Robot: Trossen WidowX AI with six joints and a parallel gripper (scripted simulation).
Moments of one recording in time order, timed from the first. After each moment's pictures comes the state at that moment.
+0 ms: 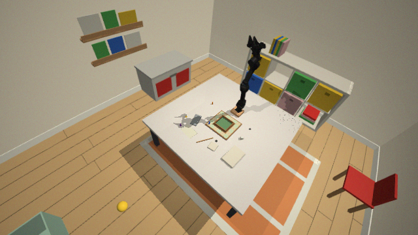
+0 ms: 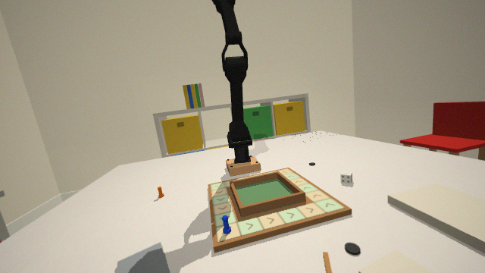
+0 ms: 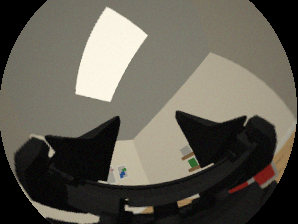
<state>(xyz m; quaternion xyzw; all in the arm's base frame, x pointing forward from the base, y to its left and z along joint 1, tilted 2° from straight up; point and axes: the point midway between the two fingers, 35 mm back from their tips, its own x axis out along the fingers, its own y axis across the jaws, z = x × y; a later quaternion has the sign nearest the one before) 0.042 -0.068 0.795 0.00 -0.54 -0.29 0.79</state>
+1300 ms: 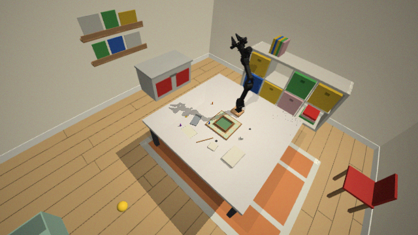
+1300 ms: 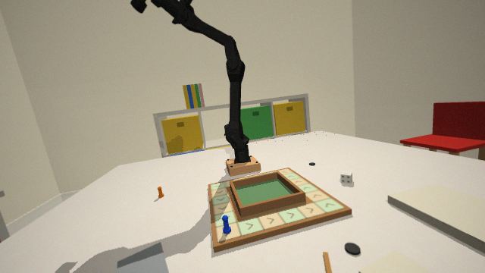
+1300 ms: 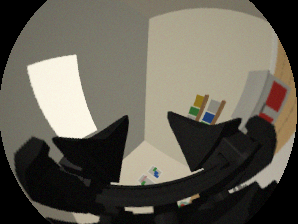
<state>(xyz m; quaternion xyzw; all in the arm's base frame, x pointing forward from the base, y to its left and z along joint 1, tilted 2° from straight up) -0.005 -0.290 0.710 0.32 -0.57 -0.23 0.72</state>
